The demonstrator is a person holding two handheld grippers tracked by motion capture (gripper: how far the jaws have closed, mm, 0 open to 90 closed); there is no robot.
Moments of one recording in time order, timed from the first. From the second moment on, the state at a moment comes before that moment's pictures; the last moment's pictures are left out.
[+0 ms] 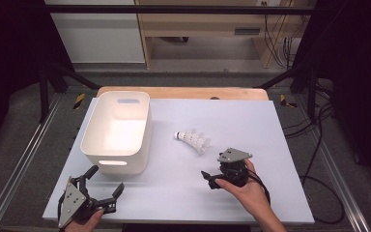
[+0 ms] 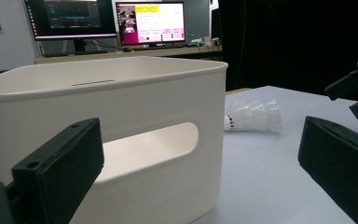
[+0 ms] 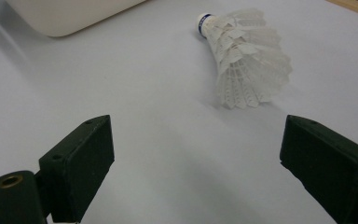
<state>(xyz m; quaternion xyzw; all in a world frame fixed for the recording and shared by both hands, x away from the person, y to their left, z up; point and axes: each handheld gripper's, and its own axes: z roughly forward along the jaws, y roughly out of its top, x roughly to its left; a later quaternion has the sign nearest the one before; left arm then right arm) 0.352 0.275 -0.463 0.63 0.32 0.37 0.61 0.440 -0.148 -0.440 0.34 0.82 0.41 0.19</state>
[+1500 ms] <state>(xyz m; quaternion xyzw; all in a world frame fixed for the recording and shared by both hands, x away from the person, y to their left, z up) 0.351 0.275 -0.462 0.63 0.32 0.37 0.61 0.498 -0.154 -0.460 0.39 0.80 0.41 0.19</state>
